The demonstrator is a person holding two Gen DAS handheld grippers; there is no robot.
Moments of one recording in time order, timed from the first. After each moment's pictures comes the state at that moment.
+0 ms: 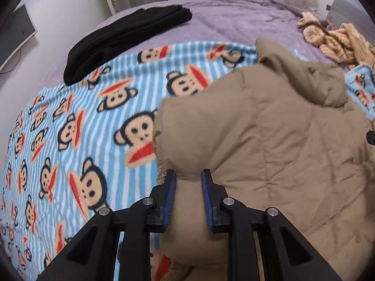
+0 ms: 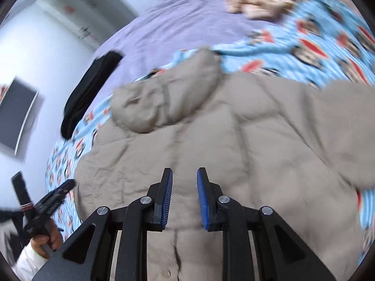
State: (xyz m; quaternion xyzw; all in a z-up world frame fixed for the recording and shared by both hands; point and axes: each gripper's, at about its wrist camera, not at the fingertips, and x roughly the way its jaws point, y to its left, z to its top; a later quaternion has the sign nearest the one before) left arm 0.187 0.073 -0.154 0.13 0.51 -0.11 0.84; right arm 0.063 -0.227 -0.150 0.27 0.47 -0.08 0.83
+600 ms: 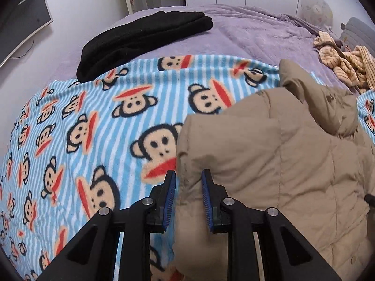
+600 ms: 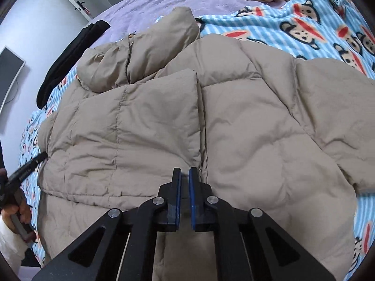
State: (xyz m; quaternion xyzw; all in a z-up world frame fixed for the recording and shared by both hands) left arm 0.221 0.091 -0.138 0.08 0.49 -0.08 0.86; right arm -0.004 -0.258 -0.196 0.23 0.53 -0.12 0.81
